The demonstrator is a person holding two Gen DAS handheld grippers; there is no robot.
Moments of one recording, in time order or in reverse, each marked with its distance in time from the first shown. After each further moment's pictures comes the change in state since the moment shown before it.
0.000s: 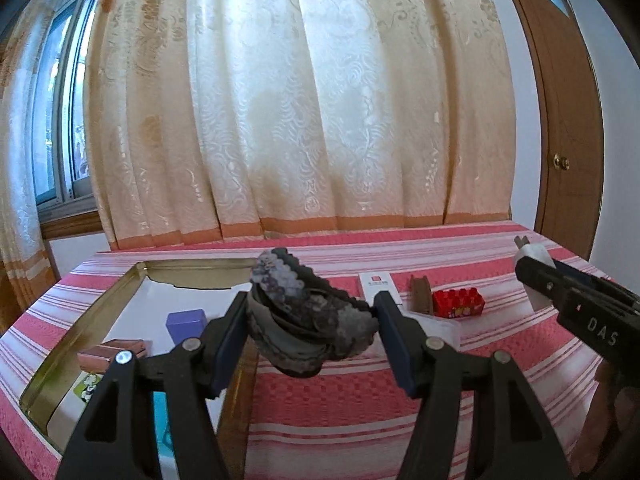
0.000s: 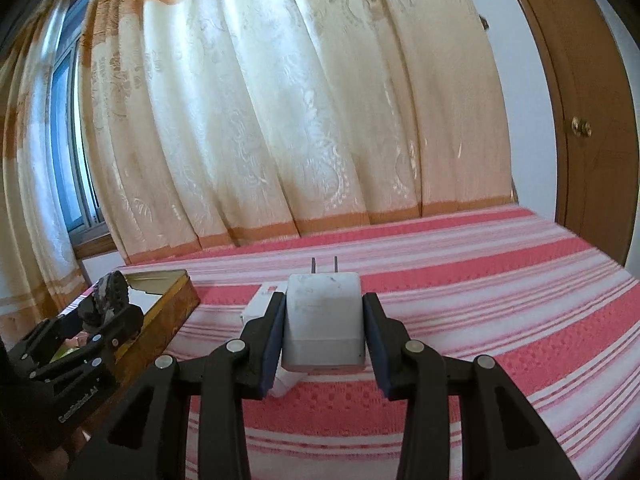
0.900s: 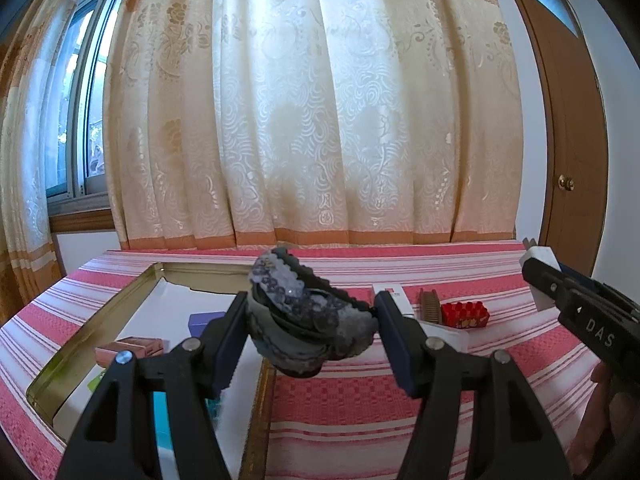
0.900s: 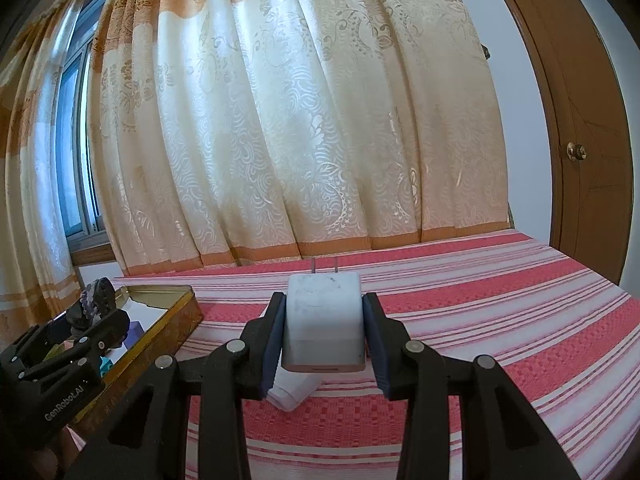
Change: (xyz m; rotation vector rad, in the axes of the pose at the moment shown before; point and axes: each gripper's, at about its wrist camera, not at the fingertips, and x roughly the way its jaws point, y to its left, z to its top) left arm -0.013 0.016 -0.003 -0.044 -0.050 0.019; right arm -0.010 0.012 0.000 -0.019 -0.081 -0.015
